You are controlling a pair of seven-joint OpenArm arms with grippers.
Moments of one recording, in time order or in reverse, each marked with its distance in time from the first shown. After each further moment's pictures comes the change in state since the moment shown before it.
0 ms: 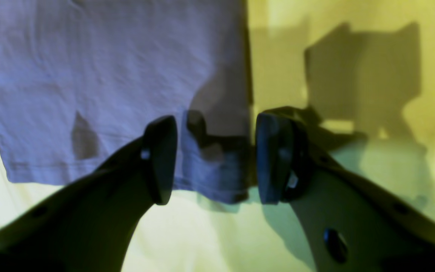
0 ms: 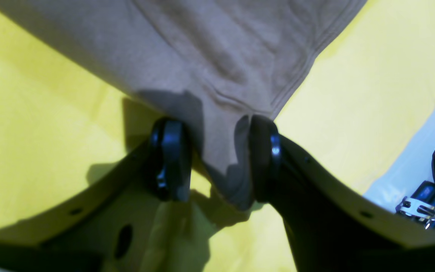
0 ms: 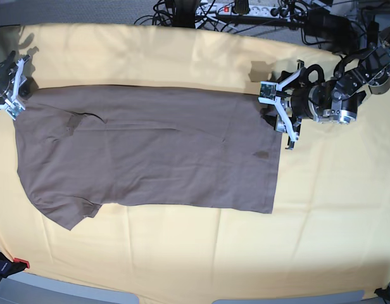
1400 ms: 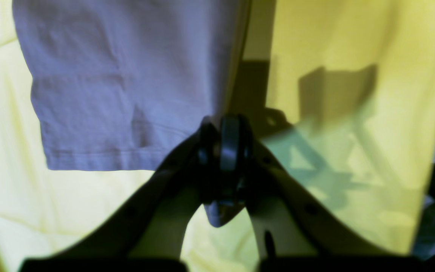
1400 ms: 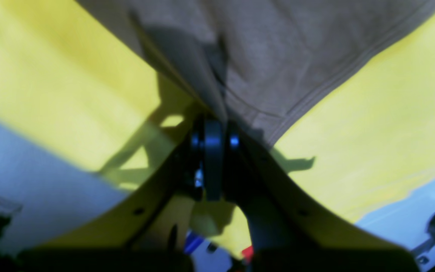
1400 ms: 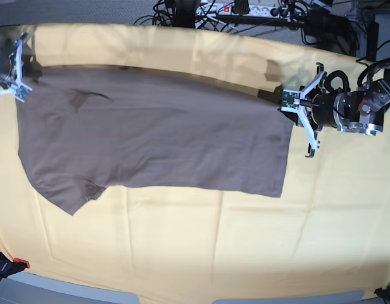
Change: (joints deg) left arm -5.4 -10.1 0.2 3.7 -14.8 -3.6 -1.7; right arm -6.9 5.4 0.0 6.2 14.6 7.8 -19.7
